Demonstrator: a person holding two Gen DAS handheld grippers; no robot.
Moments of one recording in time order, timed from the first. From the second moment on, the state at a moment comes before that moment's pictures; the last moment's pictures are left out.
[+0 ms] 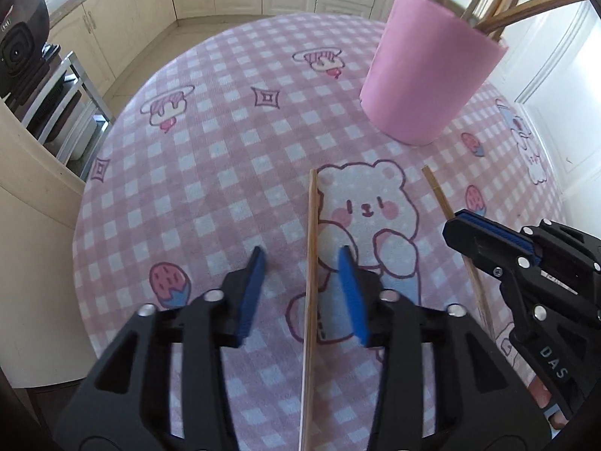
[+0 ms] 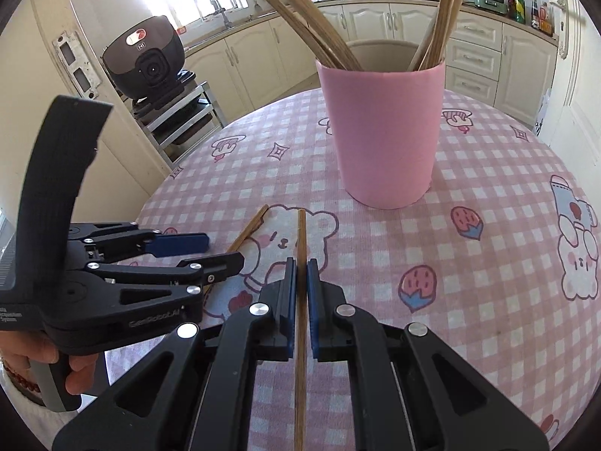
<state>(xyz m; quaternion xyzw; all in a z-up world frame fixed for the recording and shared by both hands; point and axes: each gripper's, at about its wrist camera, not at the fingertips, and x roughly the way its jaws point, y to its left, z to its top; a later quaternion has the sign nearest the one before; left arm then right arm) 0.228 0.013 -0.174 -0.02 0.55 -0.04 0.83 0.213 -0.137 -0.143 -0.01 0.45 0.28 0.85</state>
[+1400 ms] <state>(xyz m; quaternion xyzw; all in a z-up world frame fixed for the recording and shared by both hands) 0.127 -0.004 -0.014 -0.05 0.27 -0.13 0.95 0.131 -0.171 -0.006 0.01 0.21 0.26 0.94</state>
